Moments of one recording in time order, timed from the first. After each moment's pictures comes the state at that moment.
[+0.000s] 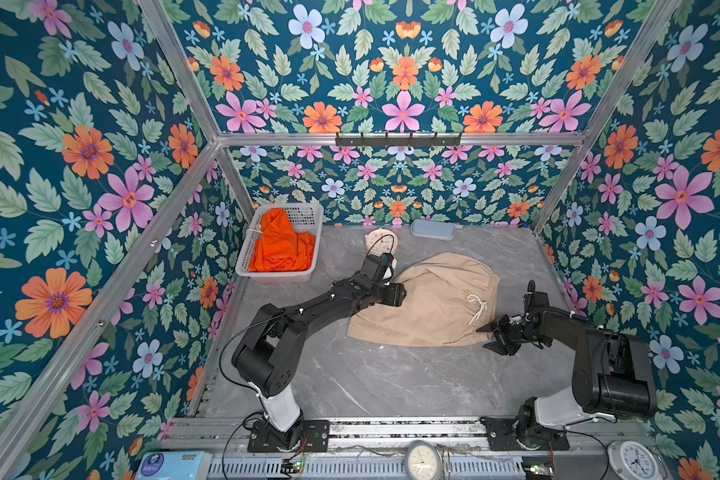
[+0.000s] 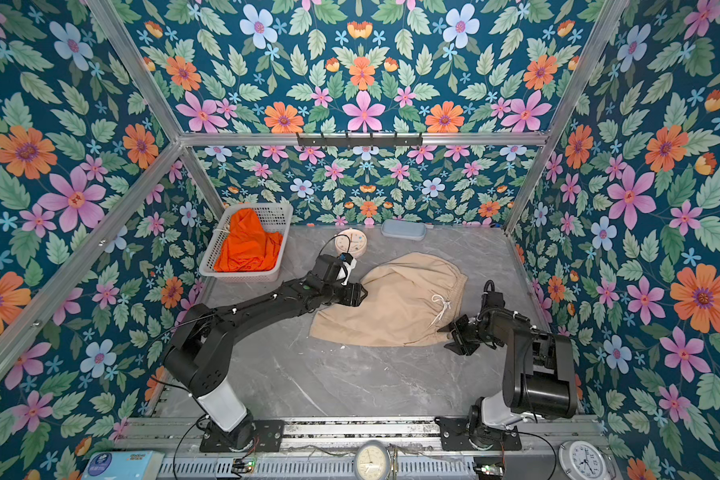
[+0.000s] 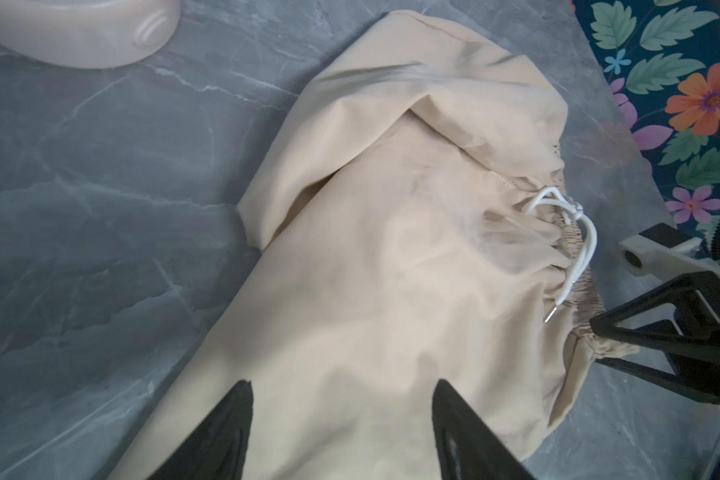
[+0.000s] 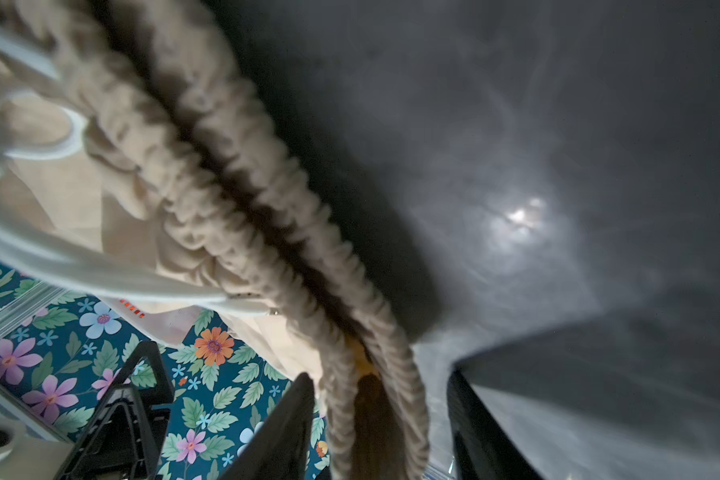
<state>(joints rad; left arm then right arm) -0.64 1.71 1.11 -0.18 0.17 -0.36 -0.21 1.52 0.65 -0.53 -0.71 0.82</state>
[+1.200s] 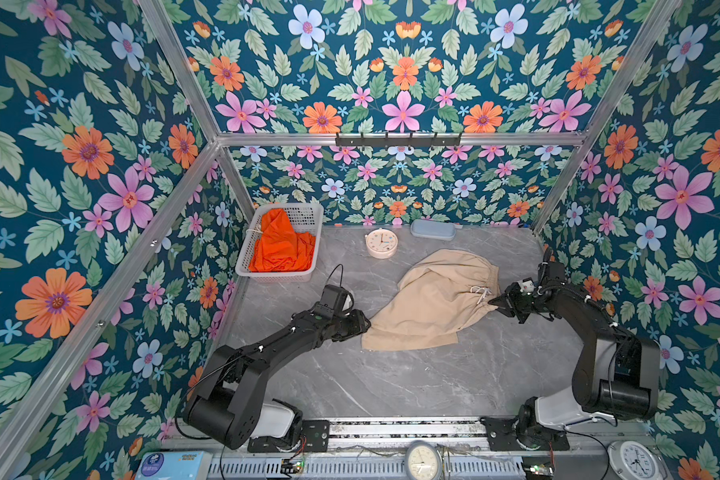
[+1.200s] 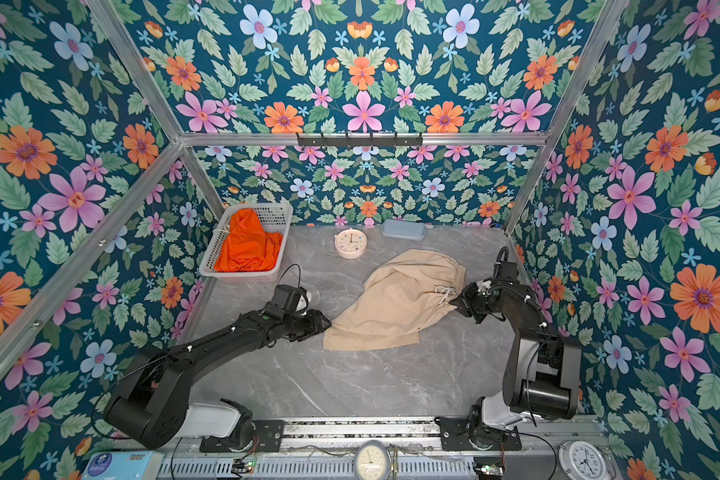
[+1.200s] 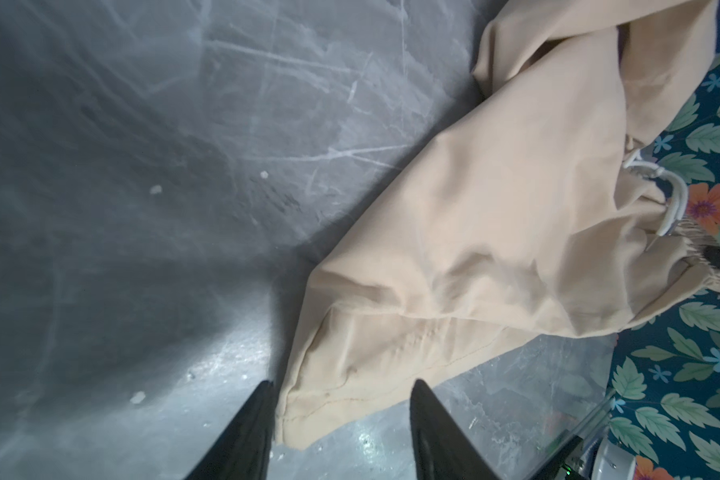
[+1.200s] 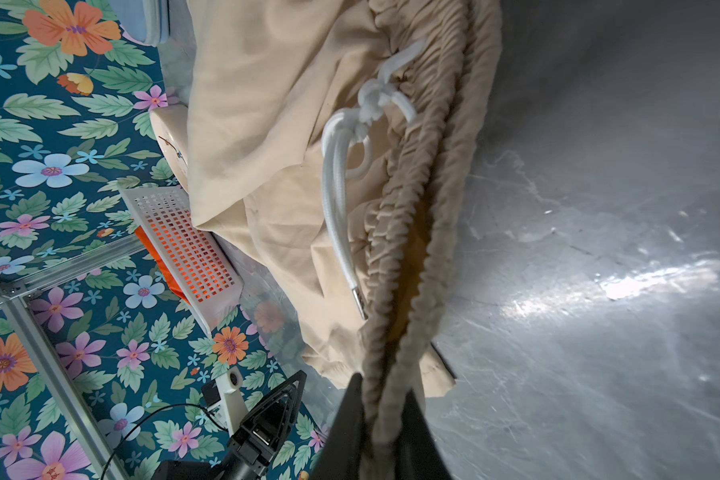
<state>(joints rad) -0.48 1.40 0.67 -0.25 0.33 -0.70 -0.24 1.50 0.94 -0.63 -0.70 0.70</state>
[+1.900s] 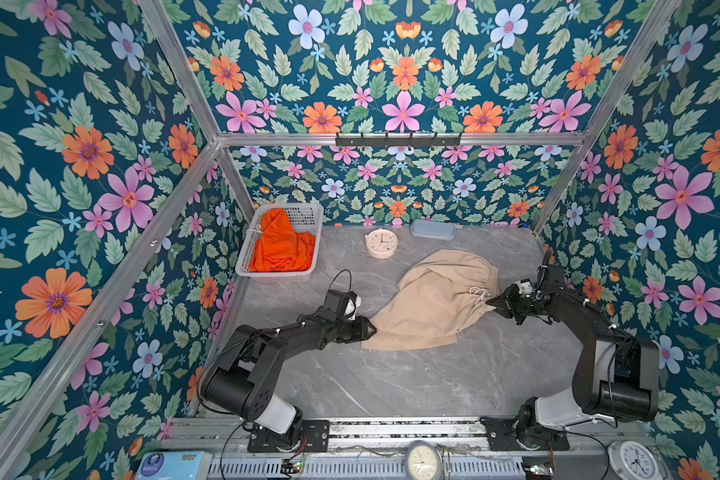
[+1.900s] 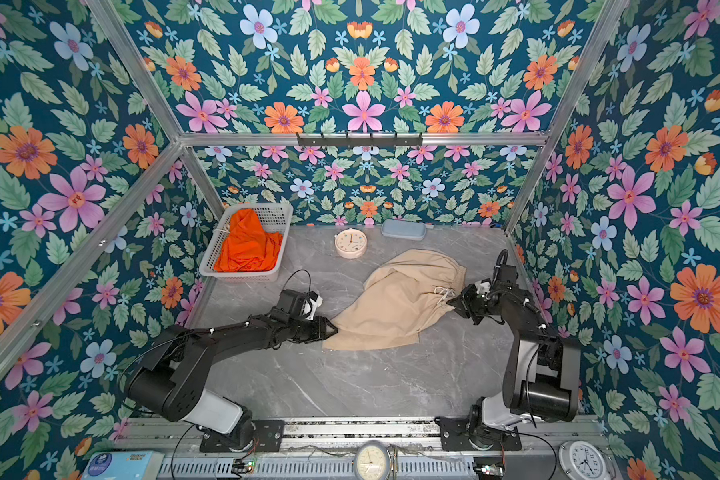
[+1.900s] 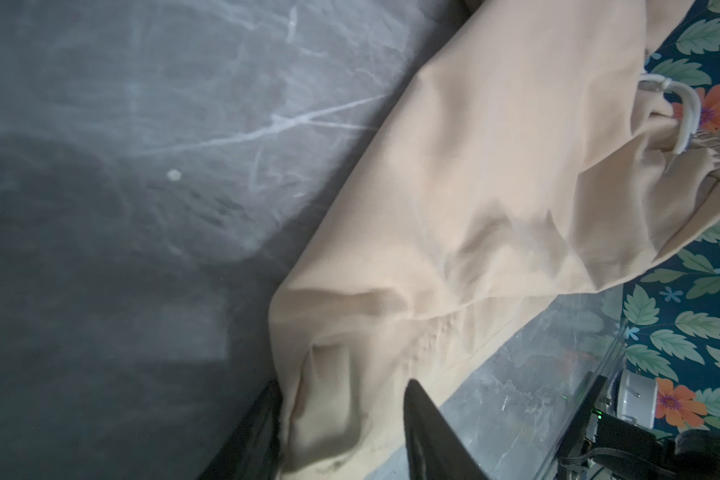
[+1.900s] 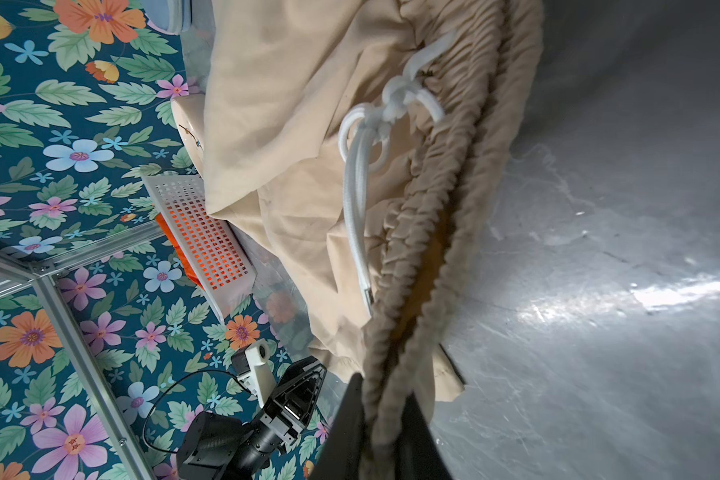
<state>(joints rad) -0.46 1.55 0.61 -0.03 0.46 -0.52 -0.24 1.48 0.89 -0.56 -0.76 0.71</state>
